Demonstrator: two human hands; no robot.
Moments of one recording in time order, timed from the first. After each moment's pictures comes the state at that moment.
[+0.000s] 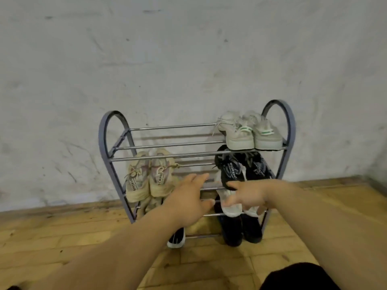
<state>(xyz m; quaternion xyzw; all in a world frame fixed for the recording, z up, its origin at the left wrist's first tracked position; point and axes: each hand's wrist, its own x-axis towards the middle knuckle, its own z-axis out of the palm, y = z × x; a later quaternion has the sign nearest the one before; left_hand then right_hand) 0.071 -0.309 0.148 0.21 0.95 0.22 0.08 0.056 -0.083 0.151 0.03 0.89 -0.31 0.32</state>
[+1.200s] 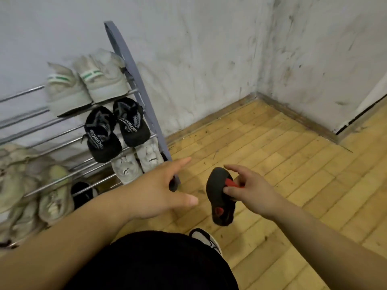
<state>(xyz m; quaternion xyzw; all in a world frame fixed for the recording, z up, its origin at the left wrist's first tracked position) 0.126 -0.084 0.112 0.37 0.84 0.23 0.33 0.266 0.139 0.019 0.24 0.82 -0.52 0.02</state>
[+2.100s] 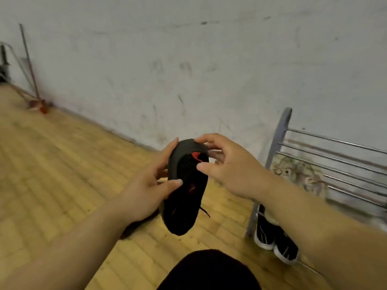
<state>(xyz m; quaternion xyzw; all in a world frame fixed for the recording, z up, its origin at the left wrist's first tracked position) 0.293 -0.680 0.210 -0.04 0.82 0.54 -0.18 0.157 -0.497 0.254 -0.43 0.74 -0.50 0.14</state>
